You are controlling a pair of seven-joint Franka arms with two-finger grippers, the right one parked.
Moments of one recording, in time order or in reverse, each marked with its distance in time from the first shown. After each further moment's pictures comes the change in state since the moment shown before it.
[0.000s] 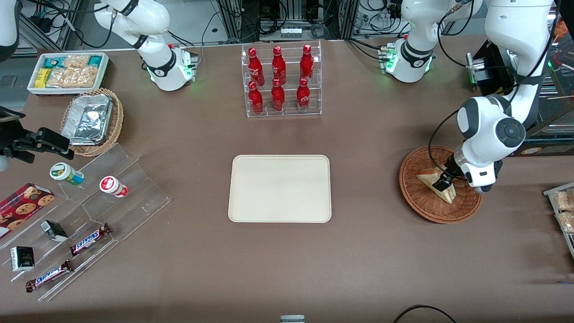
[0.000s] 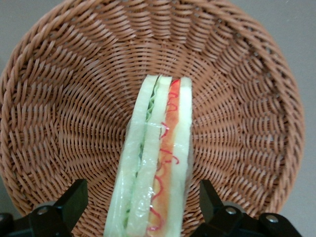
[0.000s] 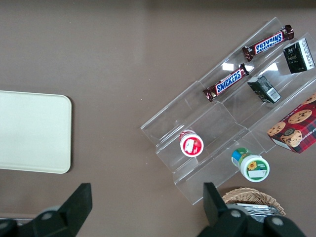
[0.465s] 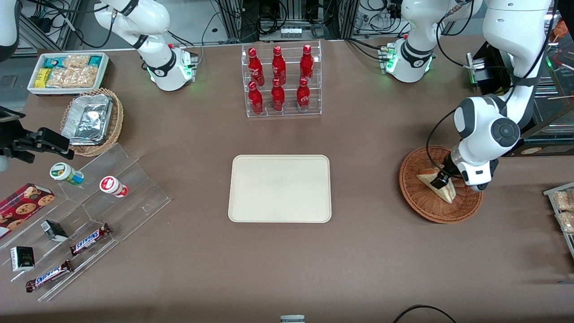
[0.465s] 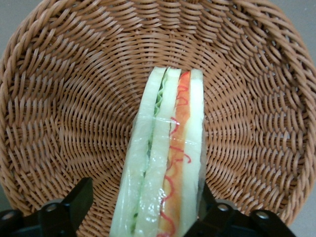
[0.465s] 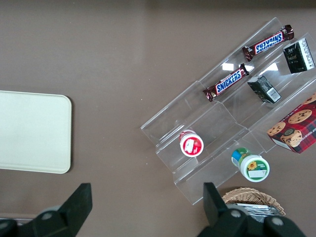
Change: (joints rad) arm -0.001 0.005 0.000 -0.016 0.000 0.025 -0.007
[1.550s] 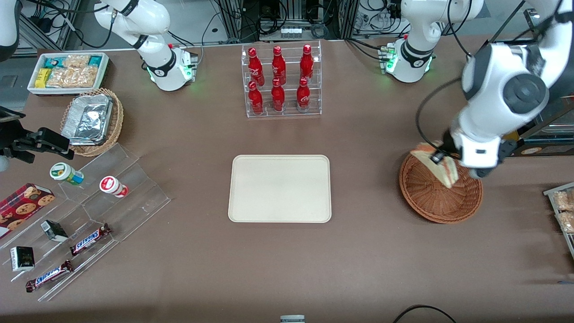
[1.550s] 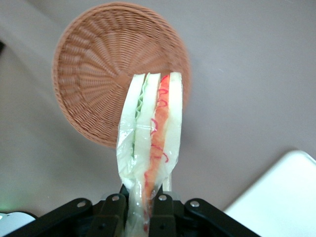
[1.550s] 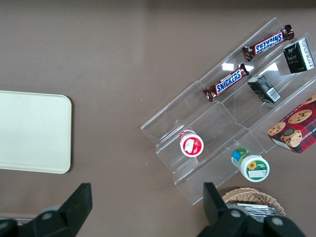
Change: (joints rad) arm -0.221 -0.197 -0.054 0.445 0.055 -0.714 0.006
